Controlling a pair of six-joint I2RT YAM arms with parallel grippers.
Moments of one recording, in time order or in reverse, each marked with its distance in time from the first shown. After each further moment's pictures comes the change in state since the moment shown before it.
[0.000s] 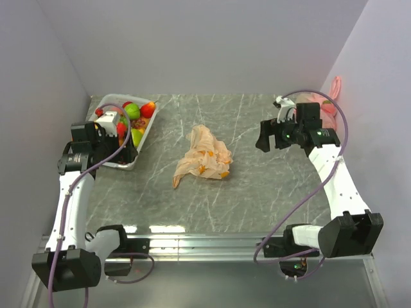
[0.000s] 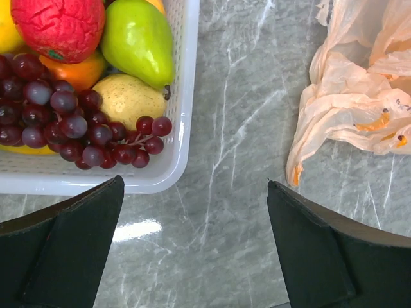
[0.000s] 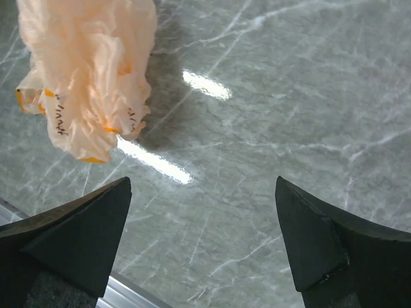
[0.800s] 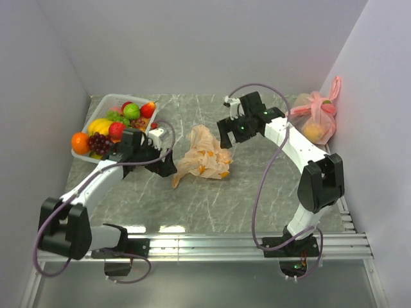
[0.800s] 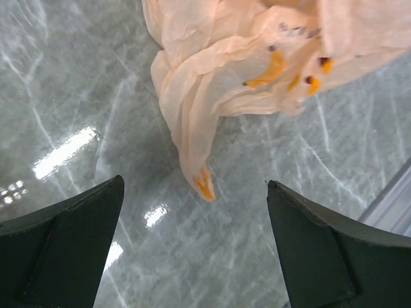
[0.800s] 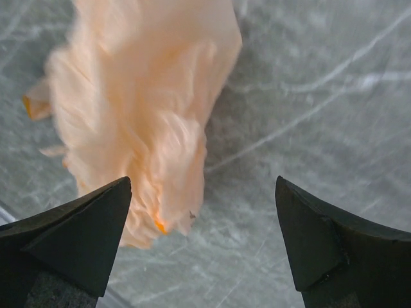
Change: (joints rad) left arm -0.352 0.219 -0.221 0.361 0.223 0.015; right arm 0.376 0.467 0.302 0.036 0.144 0.062
